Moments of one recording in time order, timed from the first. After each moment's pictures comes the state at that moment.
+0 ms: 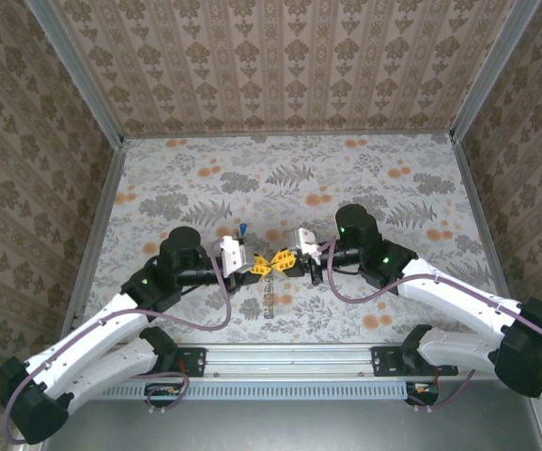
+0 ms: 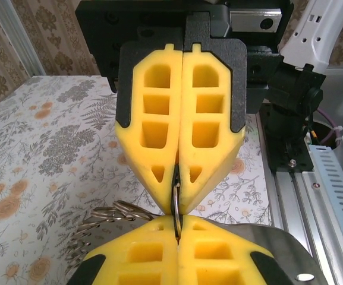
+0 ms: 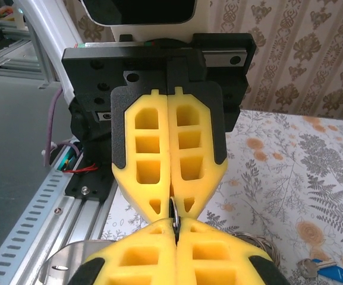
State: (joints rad) left arm -0.79 0.77 0.61 -0.15 0.66 0.29; right arm 0.74 1.13 0.77 0.02 -0.78 -0.37
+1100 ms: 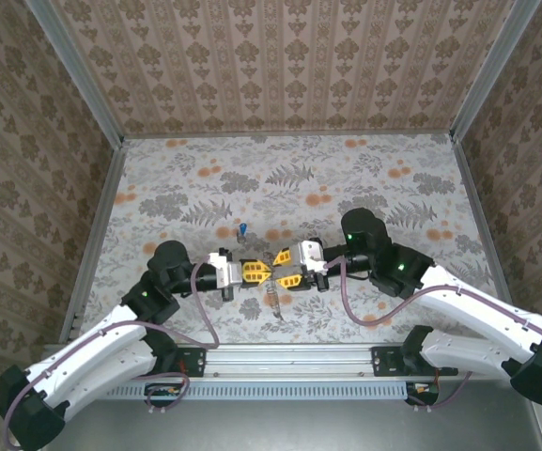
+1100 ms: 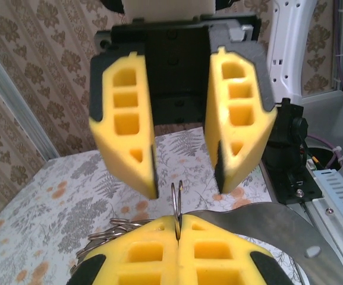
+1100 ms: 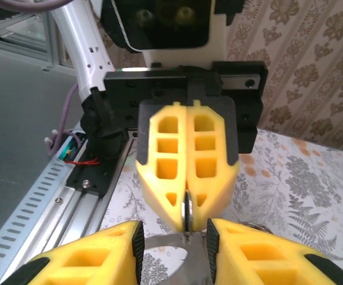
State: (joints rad) left arm -0.80 0.69 0.46 0.17 0.76 0.34; right arm 0.82 1.02 0.85 -0.17 -0.68 -0.51
